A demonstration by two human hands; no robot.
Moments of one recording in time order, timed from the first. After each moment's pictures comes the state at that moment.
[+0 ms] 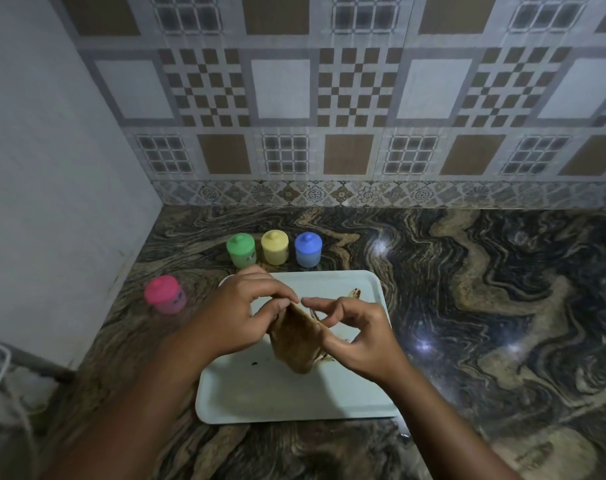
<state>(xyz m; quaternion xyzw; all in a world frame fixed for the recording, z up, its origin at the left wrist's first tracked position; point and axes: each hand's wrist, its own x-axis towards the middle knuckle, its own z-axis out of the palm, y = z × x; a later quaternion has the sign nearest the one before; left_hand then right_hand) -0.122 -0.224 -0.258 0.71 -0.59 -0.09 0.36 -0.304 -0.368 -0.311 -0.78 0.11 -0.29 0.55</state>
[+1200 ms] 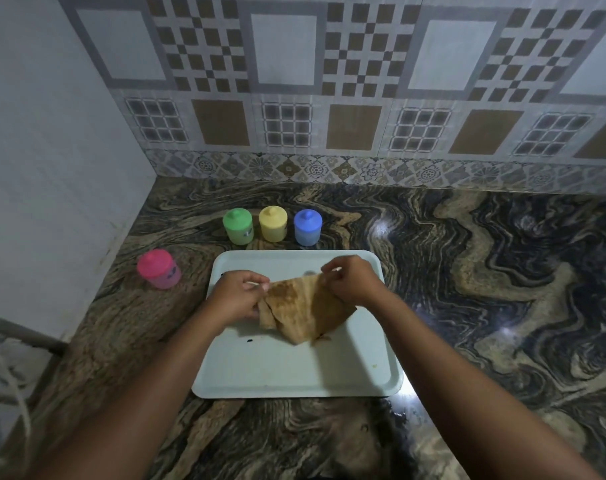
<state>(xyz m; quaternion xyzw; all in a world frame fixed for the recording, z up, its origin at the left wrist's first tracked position) -0.101 -0.242 -0.350 0.81 -0.16 -0.35 0.43 -0.242 -0.438 -0.349 -0.84 0.36 0.02 0.40</state>
